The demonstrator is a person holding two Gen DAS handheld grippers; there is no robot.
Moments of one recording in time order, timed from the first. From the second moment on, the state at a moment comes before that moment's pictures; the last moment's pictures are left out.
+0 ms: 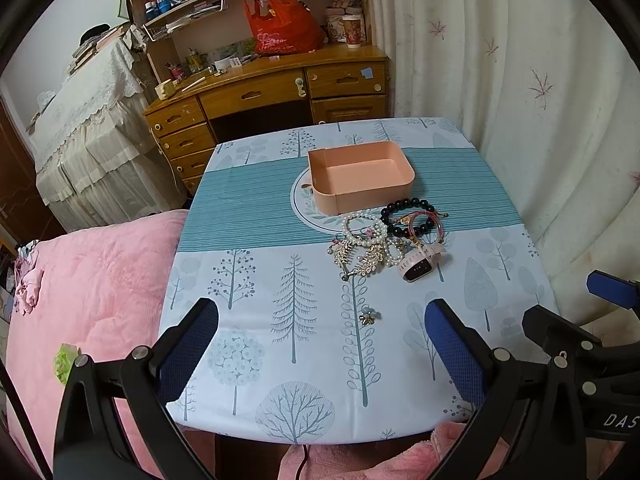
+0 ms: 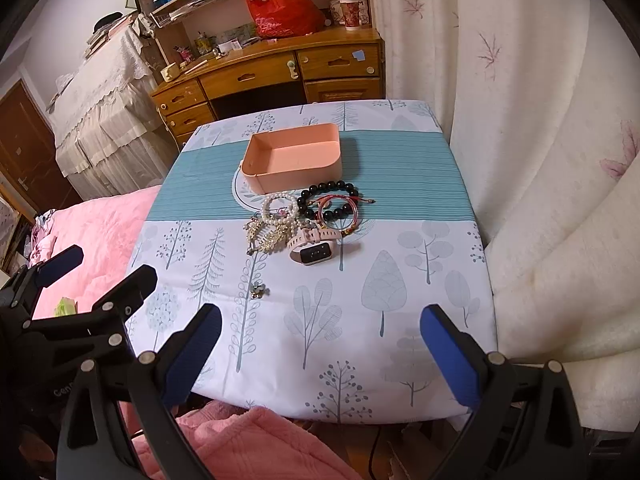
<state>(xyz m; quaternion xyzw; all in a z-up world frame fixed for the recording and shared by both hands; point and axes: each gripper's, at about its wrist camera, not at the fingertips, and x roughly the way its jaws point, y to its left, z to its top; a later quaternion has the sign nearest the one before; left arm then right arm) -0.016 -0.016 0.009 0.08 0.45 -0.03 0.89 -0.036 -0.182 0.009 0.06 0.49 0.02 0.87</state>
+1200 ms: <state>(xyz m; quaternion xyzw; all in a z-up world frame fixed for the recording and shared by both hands) 0.000 -0.014 0.015 0.07 0.43 -0.02 0.90 -0.033 -0.186 0.014 0.06 0.49 0.03 0.87</state>
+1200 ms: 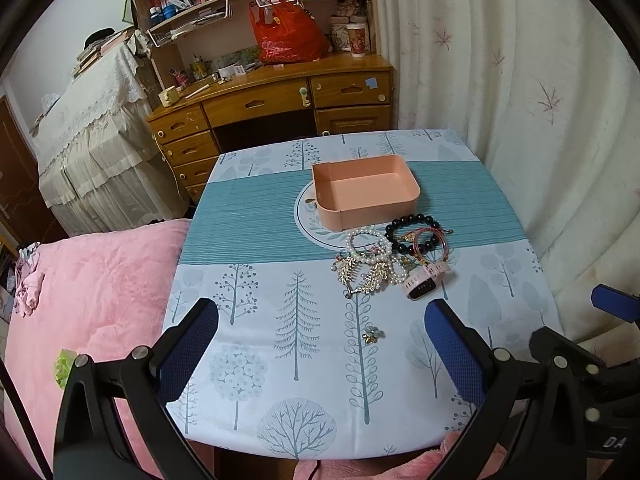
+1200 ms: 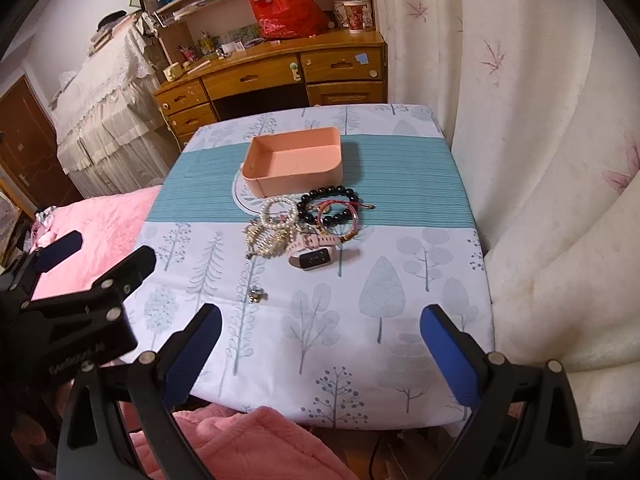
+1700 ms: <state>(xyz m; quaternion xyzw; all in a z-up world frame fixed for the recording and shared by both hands) 0.023 0.016 -0.013 0.07 0.48 -0.10 0.87 -0.022 -0.153 0.016 -0.02 0.43 0.03 0.90</state>
